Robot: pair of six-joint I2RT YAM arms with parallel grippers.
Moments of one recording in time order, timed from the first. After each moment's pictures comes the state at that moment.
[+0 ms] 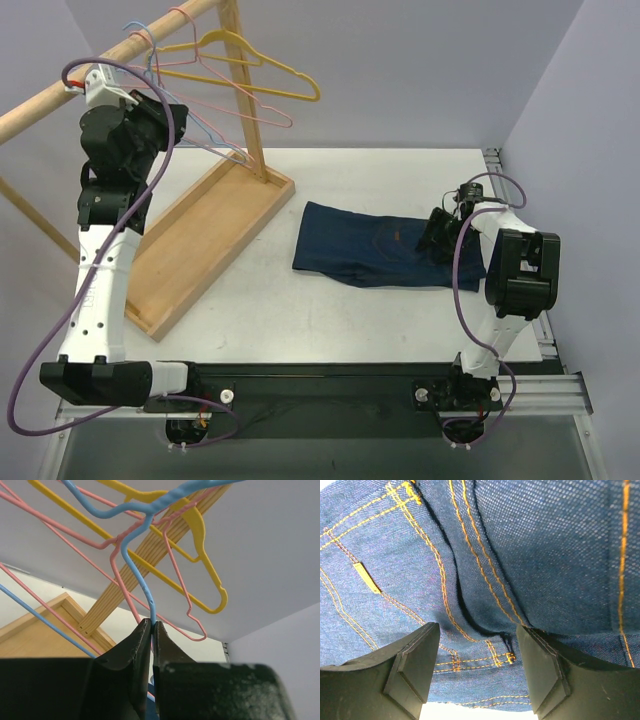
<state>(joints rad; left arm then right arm) -0.05 1.32 1.64 -0.31 0.03 -0.68 -0.10 1.86 1.19 -0.63 -0.23 0.37</state>
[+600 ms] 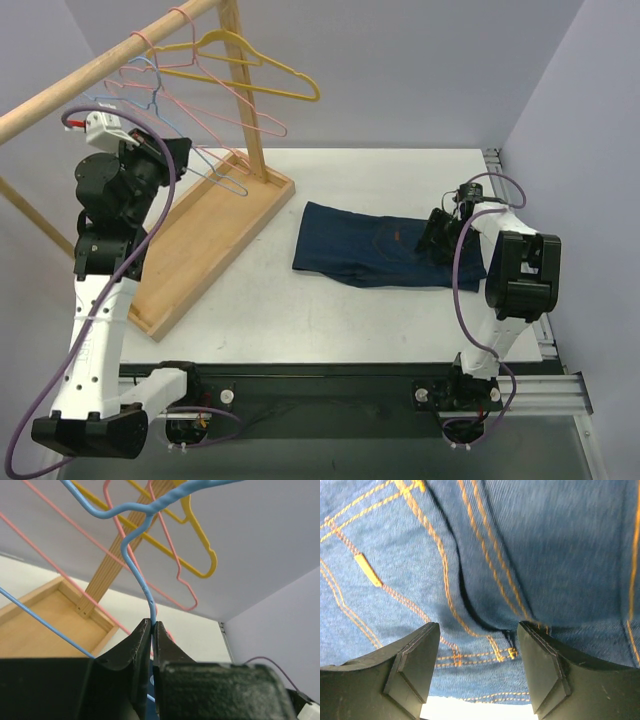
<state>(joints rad) -0.06 1.07 1.37 -0.23 0.09 -0.64 -0.09 1.85 1.19 -0.65 -0.23 0.37</state>
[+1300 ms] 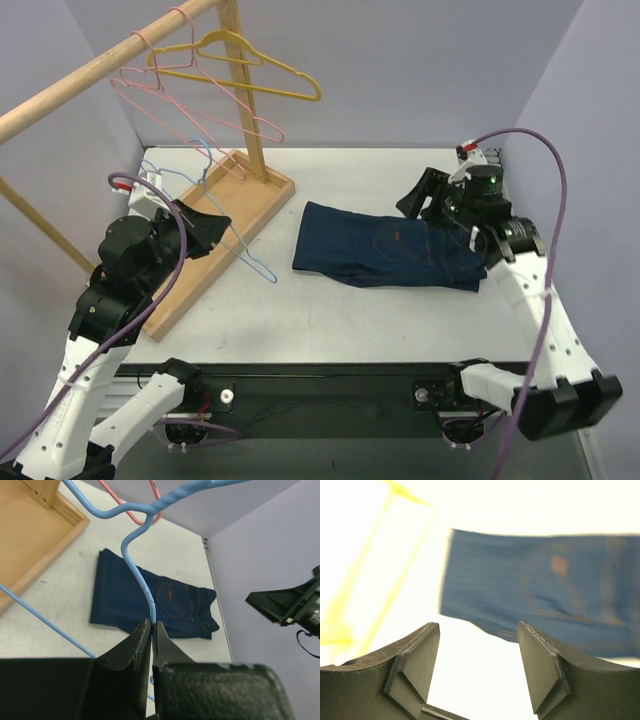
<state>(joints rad) -0.37 0.76 1.16 -0.58 0.00 -0.74 0.18 1.18 1.23 -0.65 -0.17 0.46</state>
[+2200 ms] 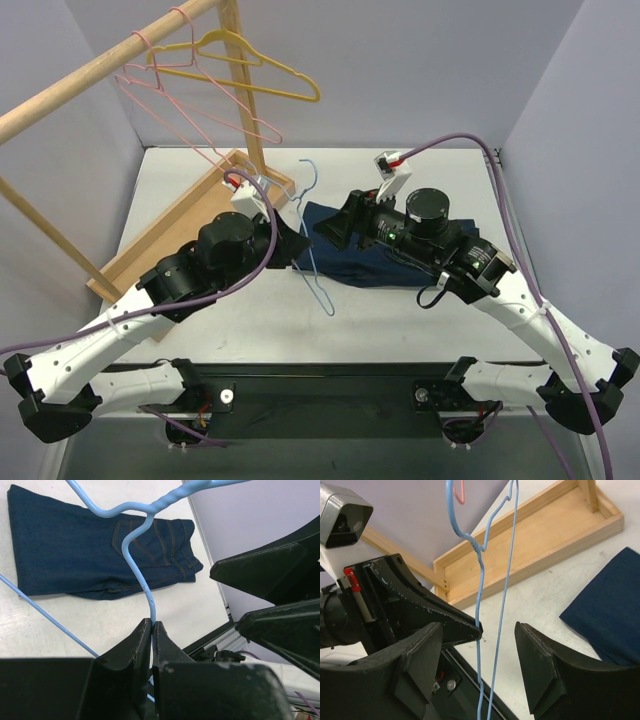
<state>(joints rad) -0.95 1.03 1.21 -0.51 -0.25 -0.79 0.84 1.11 1.28 -0.38 -0.07 0.55</state>
